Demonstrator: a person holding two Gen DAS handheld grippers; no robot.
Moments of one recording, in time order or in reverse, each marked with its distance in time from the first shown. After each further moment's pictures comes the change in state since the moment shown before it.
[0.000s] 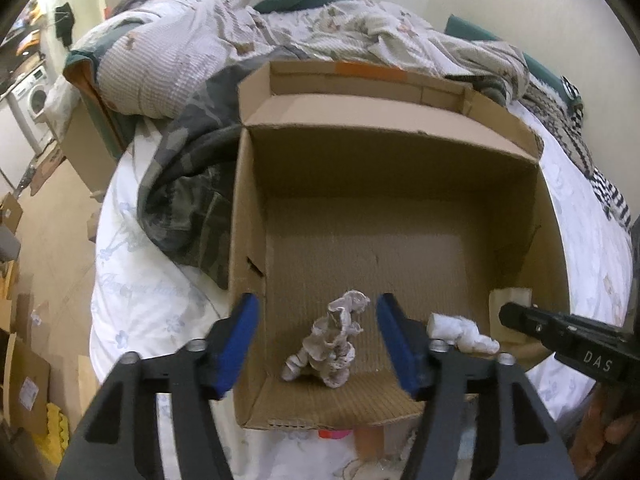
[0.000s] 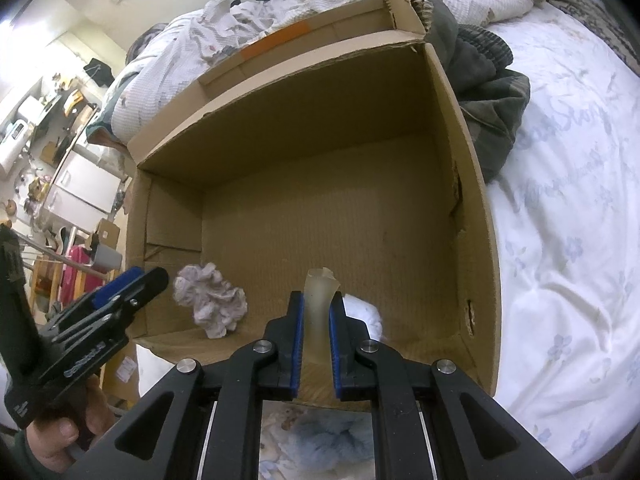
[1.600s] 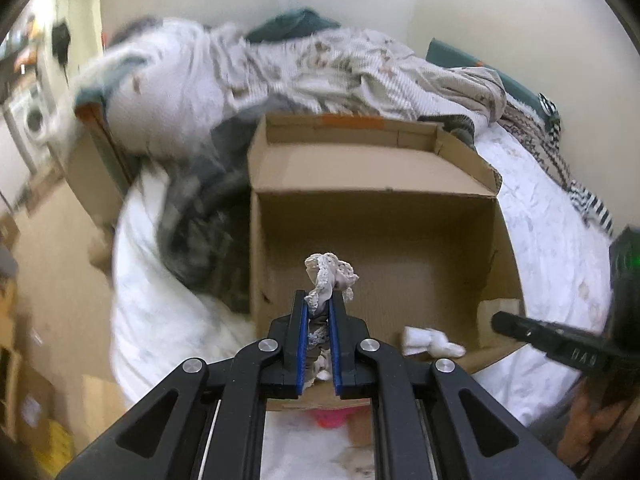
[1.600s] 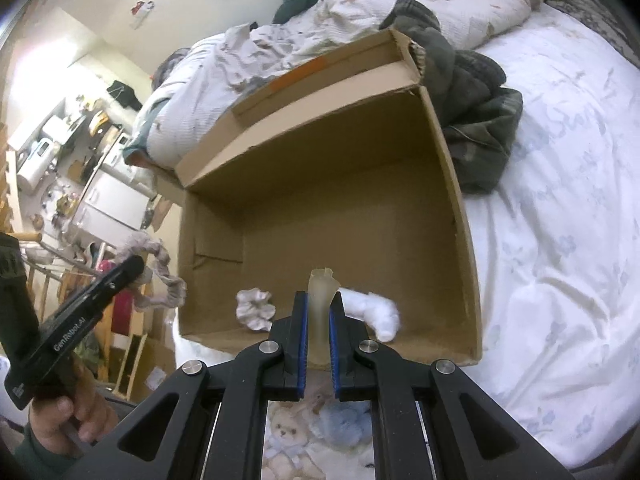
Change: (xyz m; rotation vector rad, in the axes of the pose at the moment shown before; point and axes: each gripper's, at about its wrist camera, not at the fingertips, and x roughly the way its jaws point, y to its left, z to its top) left arm -0.053 0.005 0.017 0.021 -0.064 -0.061; right arm -0.039 0.000 -0.010 0.015 -0.071 0.112
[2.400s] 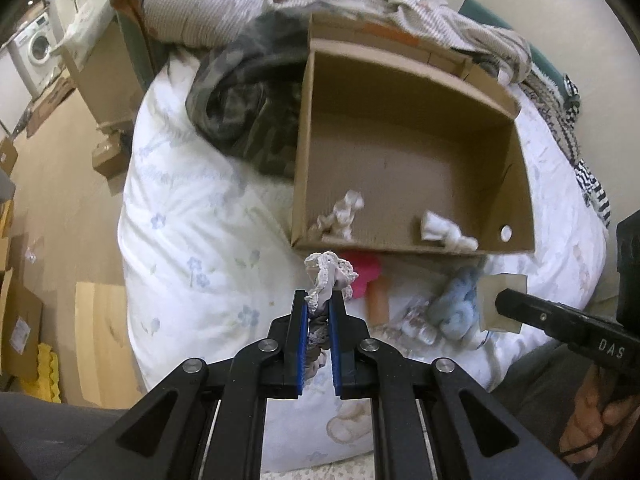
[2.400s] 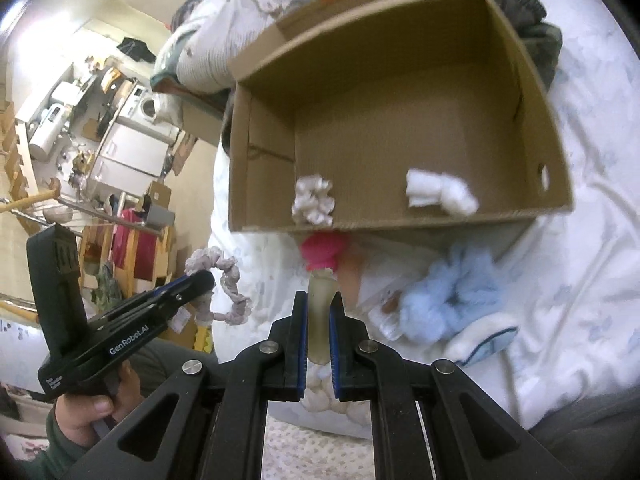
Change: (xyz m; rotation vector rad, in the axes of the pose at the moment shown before) left arm -0.029 0.034 -0.077 -0.112 0.239 -0.005; right arm -0.001 0.047 -0.059 -0.016 0.205 0.094
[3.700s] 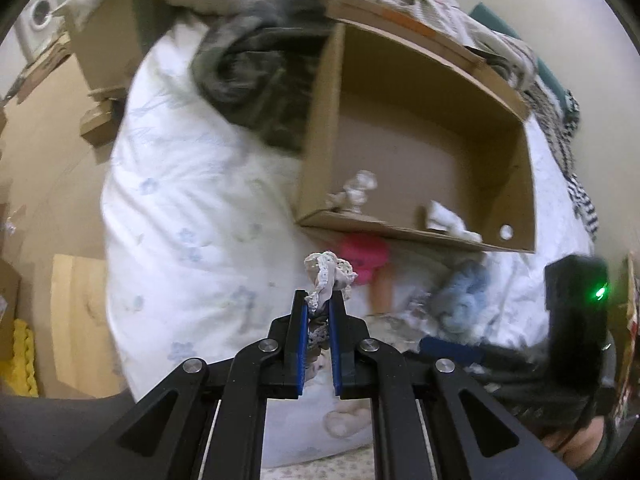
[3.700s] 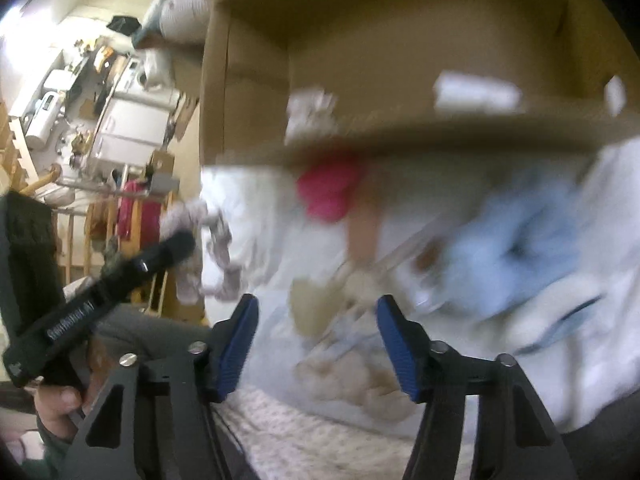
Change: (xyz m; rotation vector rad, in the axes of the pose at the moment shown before) left arm 0.025 0.028 -0.008 -0.088 0.066 -0.072; right arm 0.091 0.000 -0.029 0.061 0.236 0.040
